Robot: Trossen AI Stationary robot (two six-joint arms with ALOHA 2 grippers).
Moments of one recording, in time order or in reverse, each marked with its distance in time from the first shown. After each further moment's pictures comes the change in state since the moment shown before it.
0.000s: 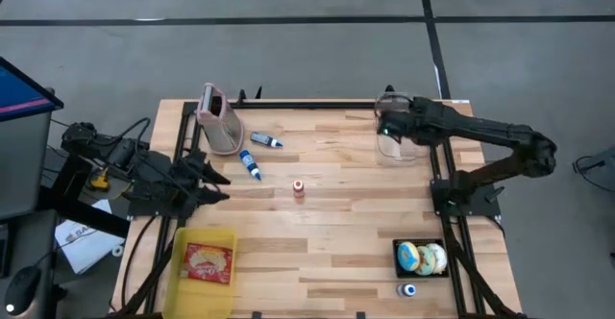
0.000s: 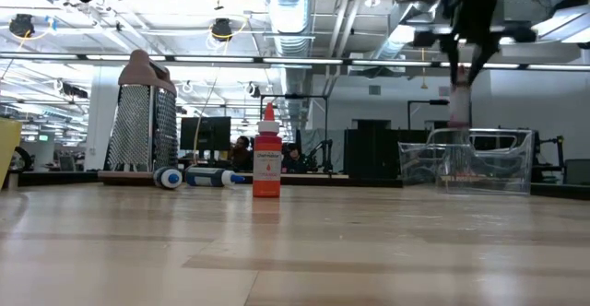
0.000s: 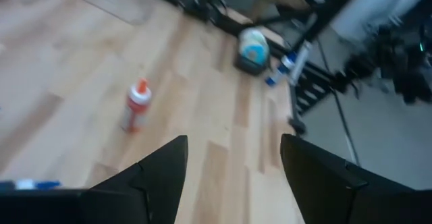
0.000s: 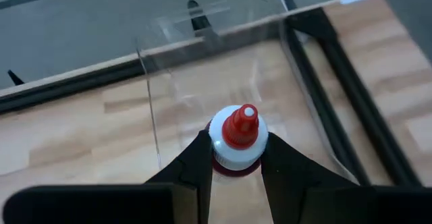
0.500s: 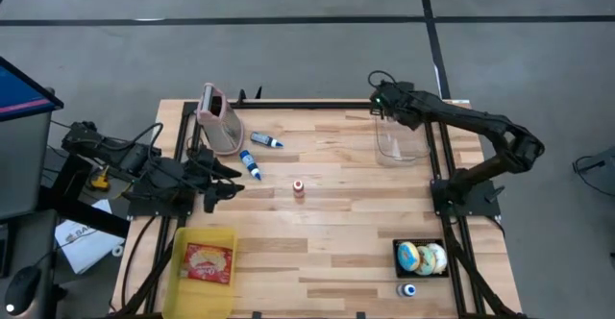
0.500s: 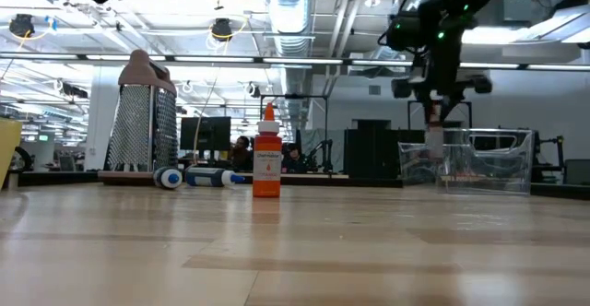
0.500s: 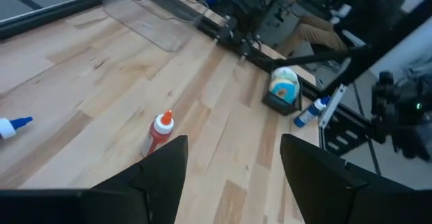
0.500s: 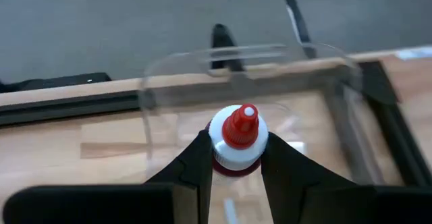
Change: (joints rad) left arm 0.001 0.108 0.000 0.117 -0.190 -0.077; right arm -0.320 0.154 -0.123 0.543 -0.057 -0.563
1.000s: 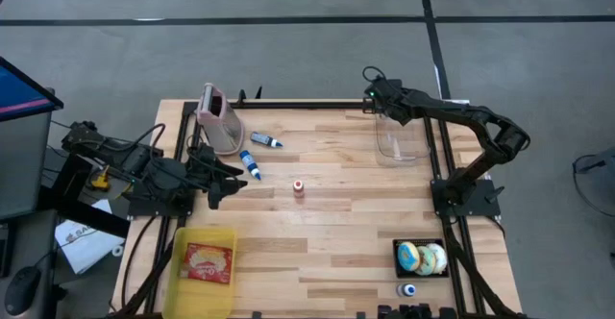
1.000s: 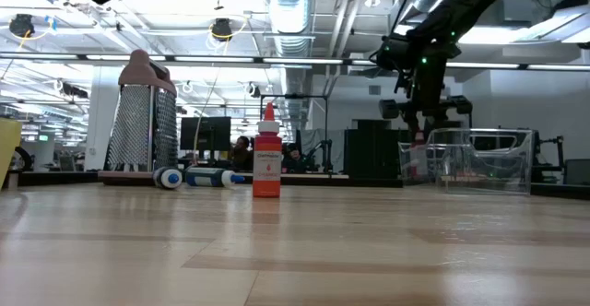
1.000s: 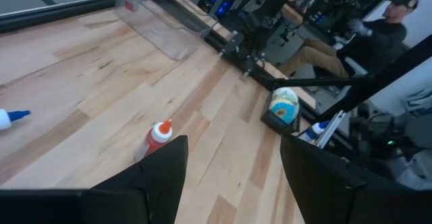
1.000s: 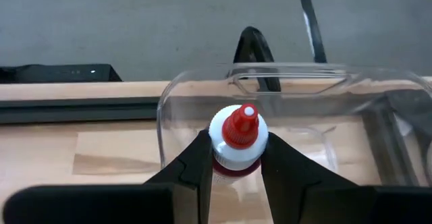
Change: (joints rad) left arm 0.001 0.020 0.000 0.041 -0.053 -0.092; right arm -0.073 0.132 -0.017 0.223 -0.063 -0.185
